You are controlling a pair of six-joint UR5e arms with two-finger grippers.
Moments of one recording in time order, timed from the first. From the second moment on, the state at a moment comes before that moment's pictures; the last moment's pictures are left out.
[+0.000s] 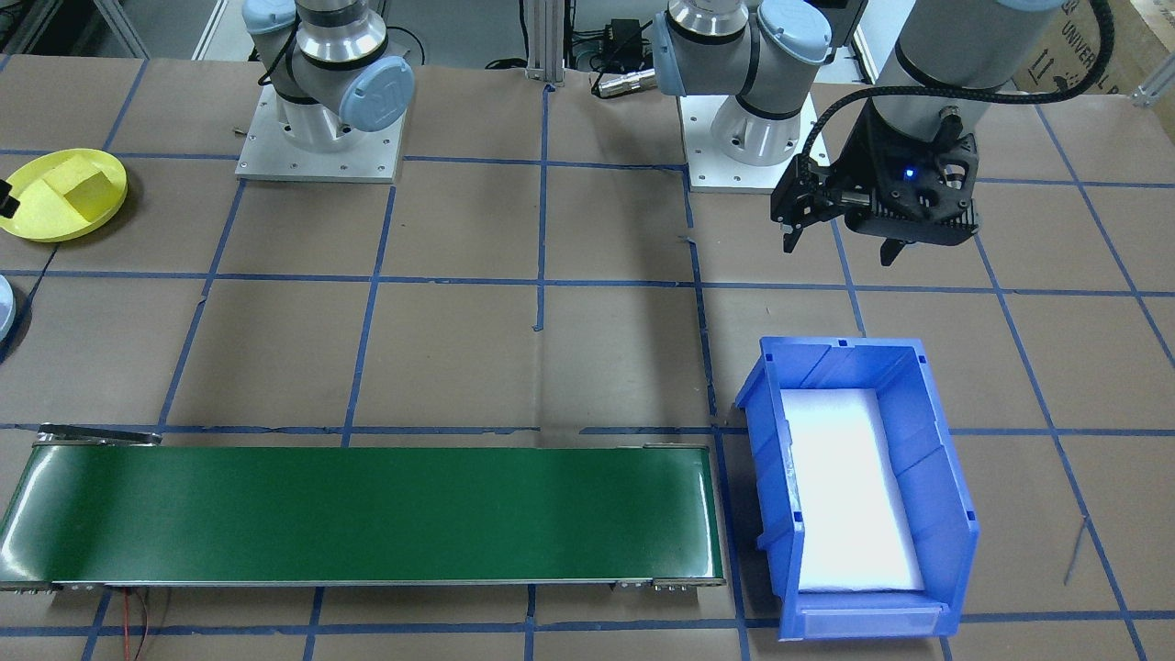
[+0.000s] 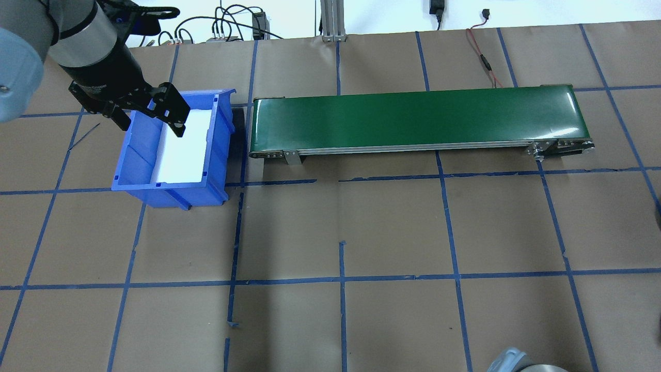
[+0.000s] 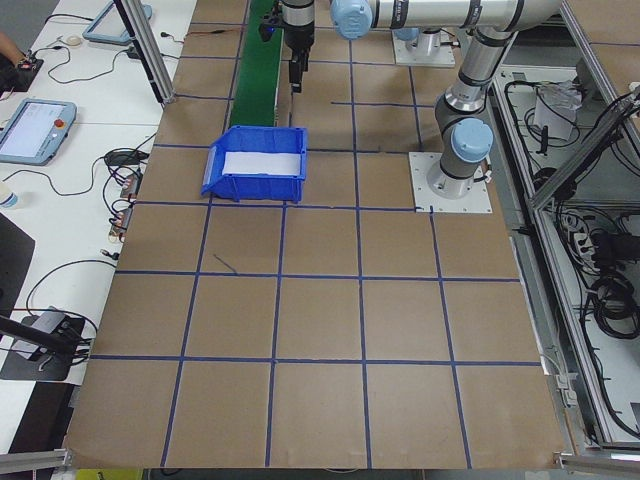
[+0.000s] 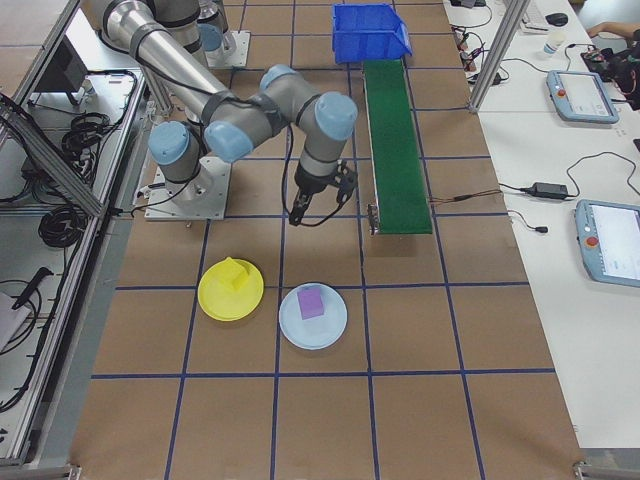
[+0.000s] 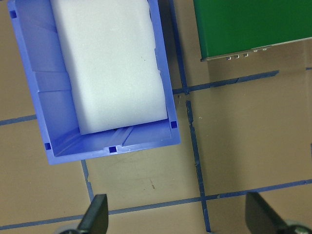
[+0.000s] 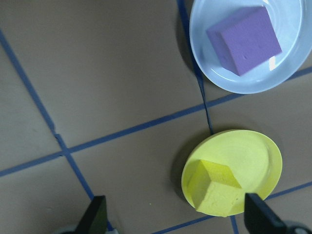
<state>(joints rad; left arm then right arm) -1.51 -1.58 -1.58 -1.57 1.60 0.23 0.94 -1.58 1.71 -1.57 -1.77 -0.31</state>
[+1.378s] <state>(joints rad) -1.55 -1.58 -1.60 -1.56 1.60 0.22 1.64 -1.58 1.47 -1.41 -1.57 0.22</state>
